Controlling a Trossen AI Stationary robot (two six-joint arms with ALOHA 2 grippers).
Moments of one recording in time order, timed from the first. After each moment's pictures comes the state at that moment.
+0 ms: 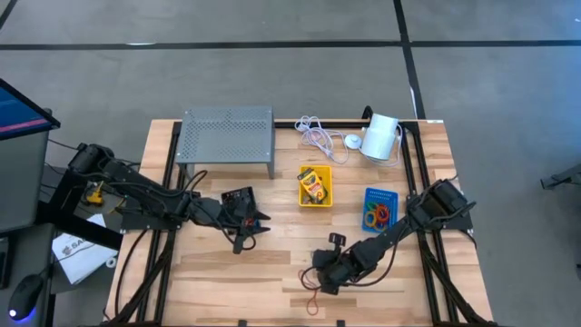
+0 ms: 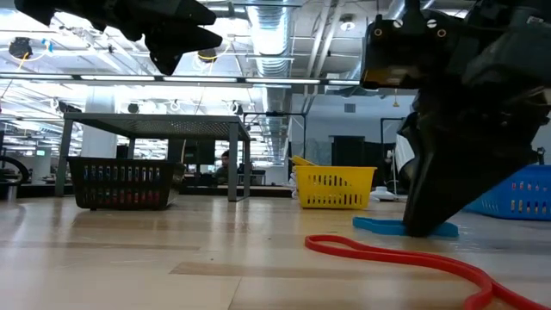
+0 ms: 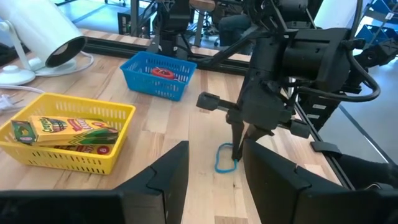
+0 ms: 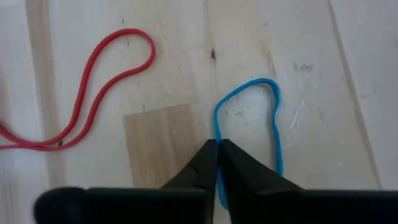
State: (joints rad) left arm -0.36 1.20 0.54 0.40 -0.32 -0.25; right arm 0.57 2.00 1.15 -0.45 0.33 0.72
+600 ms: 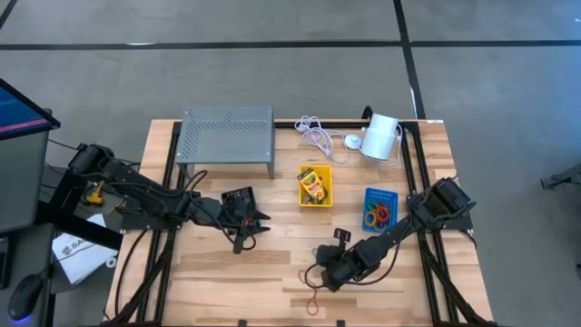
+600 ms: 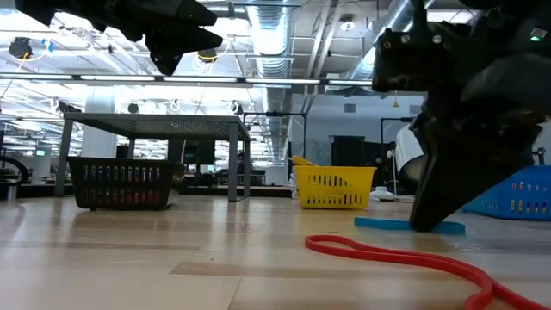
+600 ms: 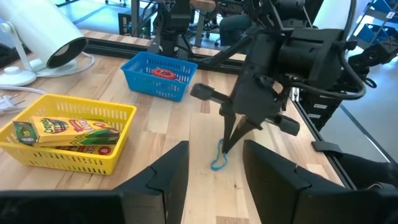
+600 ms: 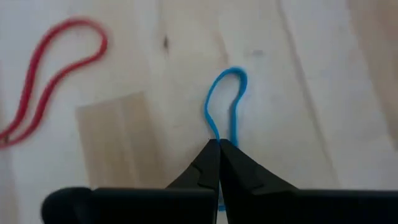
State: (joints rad) left arm -0.35 1.20 0.54 0.40 -0.32 -0.25; right arm 0.59 1.93 1.13 -0.49 0.41 0.77
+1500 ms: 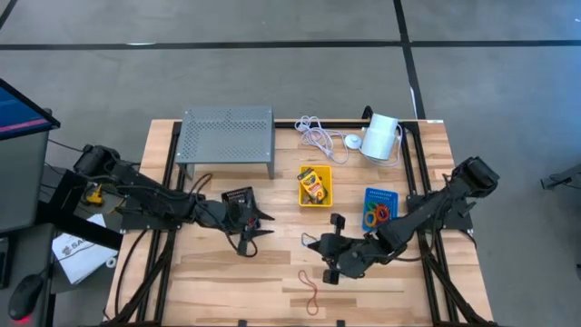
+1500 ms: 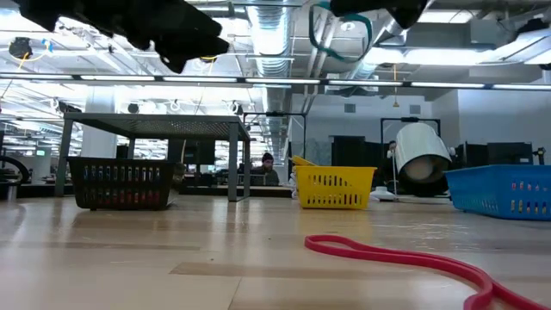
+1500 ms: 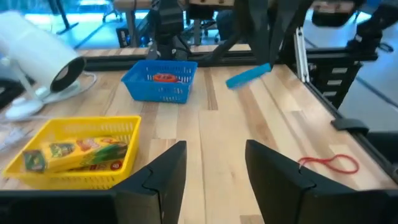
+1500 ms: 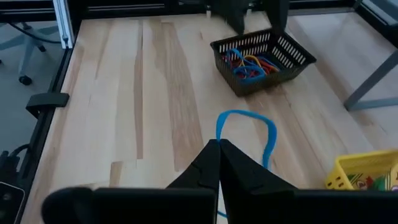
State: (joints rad) left arm -0.35 1.27 0.54 0.47 -0.32 -0.07; right arm 0.59 1.61 1.14 -0.26 0.62 0.45
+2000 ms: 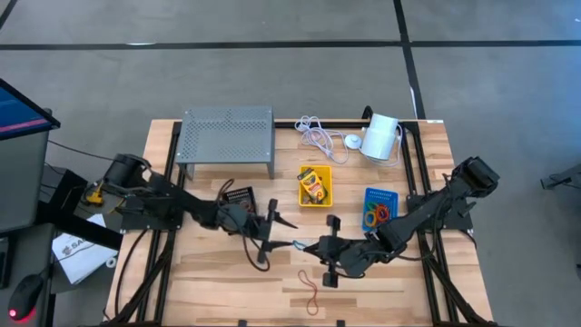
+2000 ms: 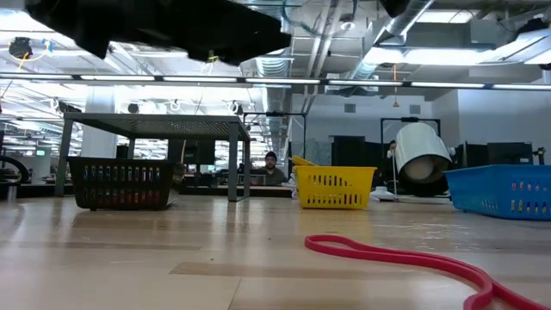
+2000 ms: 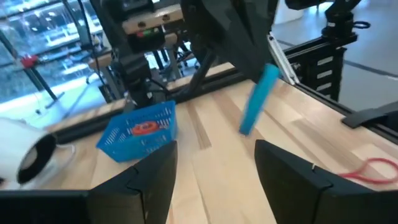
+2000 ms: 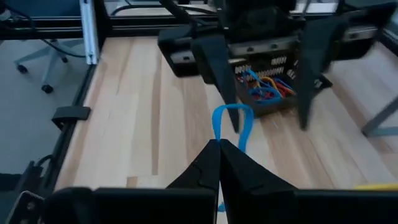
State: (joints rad) left arm -0.30 1.62 0.66 0.82 -0.16 0.26; right arm 0.58 1.61 1.14 -0.16 0.58 0.37
